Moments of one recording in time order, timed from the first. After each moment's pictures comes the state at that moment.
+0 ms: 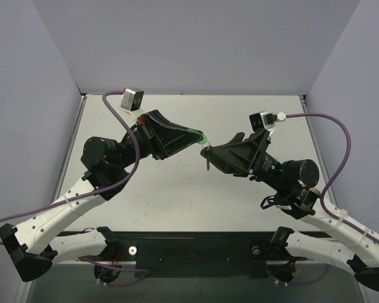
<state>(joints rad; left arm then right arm) -0.86 1.06 1.15 0.59 0.43 -1.21 0.94 0.84 0.92 0.55 -0.23 1.43</state>
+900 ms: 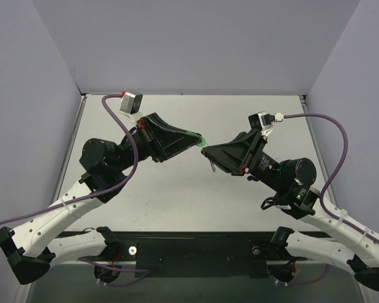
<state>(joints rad) -0.86 1.03 1.12 0.53 0.41 -1.16 0.94 0.84 0.92 0.49 -0.20 1.40</state>
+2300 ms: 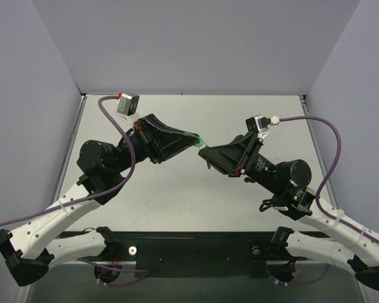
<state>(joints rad) -0.86 1.01 1.11 0.52 0.40 -1.15 0.96 0.84 0.88 0.49 -0.17 1.40</state>
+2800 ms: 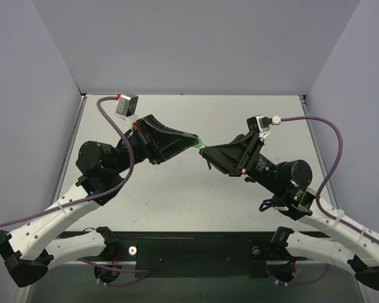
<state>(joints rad) -0.86 1.00 1.11 0.51 0.40 -1.14 0.96 0.84 0.87 0.51 -0.16 1.40</state>
